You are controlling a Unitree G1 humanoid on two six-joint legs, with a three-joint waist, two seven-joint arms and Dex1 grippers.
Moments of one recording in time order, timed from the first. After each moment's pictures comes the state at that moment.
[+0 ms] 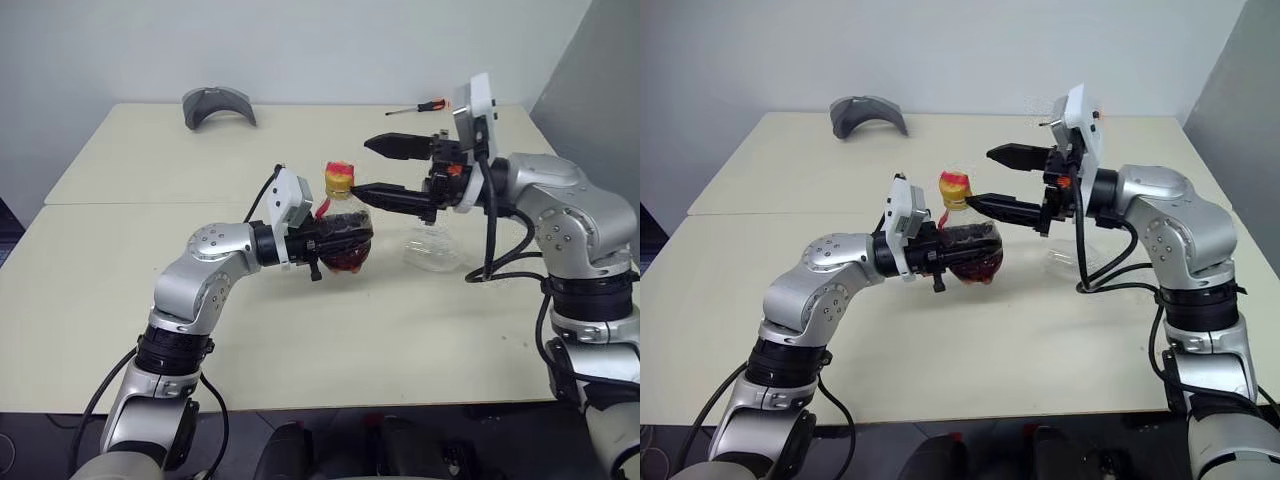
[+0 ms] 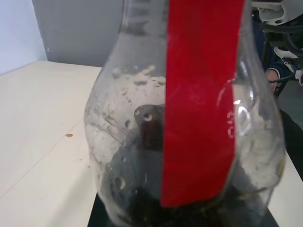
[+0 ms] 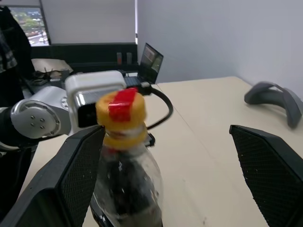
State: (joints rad) left arm -0.61 0.46 -0.10 -0.14 -0.49 0.51 -0.97; right arm -0.88 -0.54 0.02 -0.12 0.64 0.74 0.96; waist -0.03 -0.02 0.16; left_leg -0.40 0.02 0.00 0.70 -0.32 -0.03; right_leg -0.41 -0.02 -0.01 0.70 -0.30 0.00
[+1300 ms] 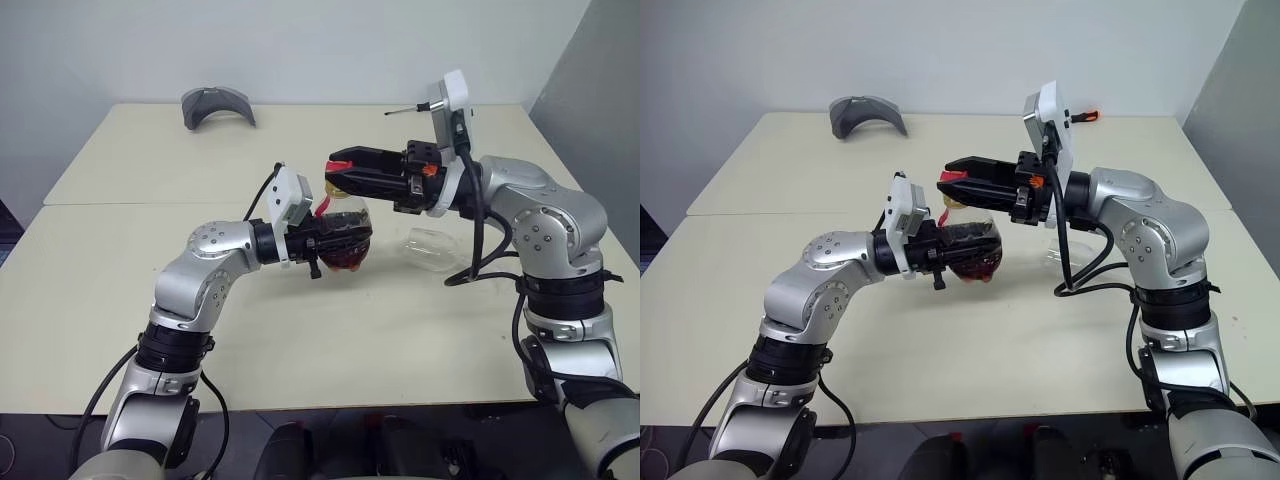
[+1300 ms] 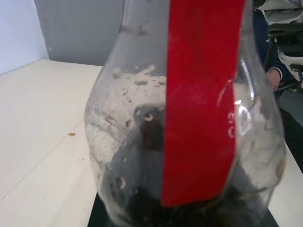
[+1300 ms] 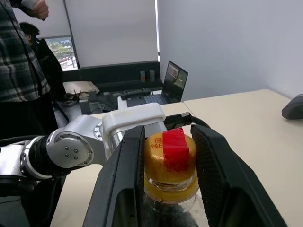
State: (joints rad) left arm -0.62 0.45 -0.10 -0.12 -0.49 0.51 -0.97; right arm -0.92 -0.42 0.03 -0.13 0.71 0.79 0.91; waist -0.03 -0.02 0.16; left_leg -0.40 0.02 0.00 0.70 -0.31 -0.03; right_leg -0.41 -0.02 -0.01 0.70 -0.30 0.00
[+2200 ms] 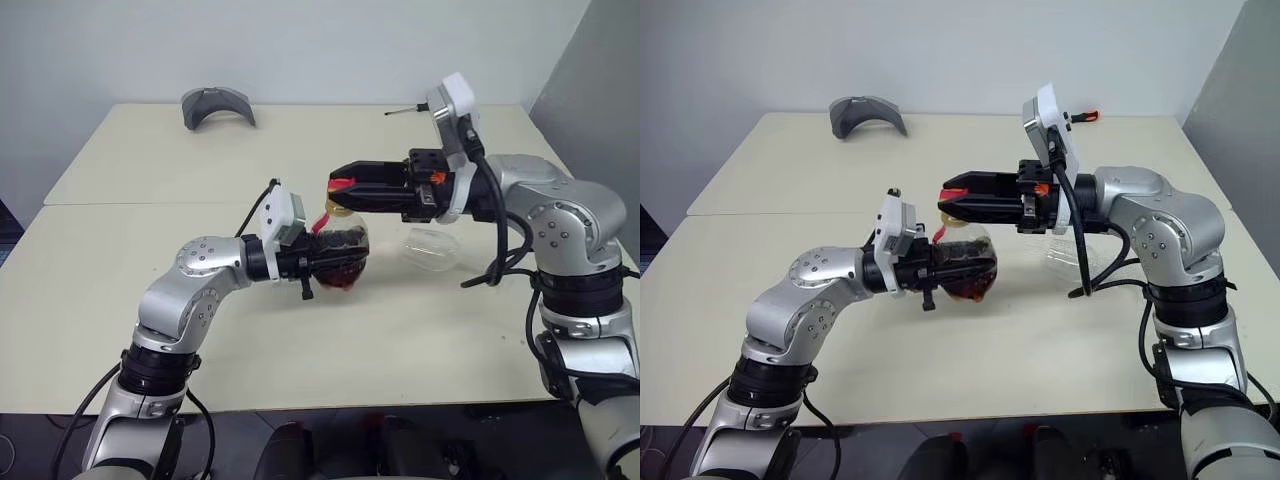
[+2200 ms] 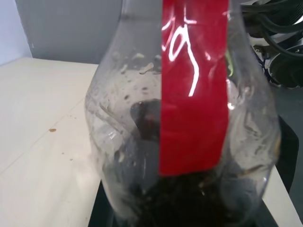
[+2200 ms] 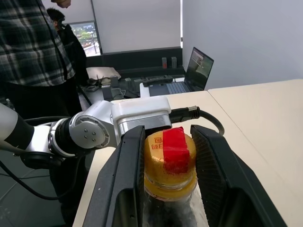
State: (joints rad) left arm -0.52 0.51 -0.09 -0.25 -0.55 0.53 -0.99; right arm -0.95 -0.49 0.06 -0.16 0.77 0.84 1.00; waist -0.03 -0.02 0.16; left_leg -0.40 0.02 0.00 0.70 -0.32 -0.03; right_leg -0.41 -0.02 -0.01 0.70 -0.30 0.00
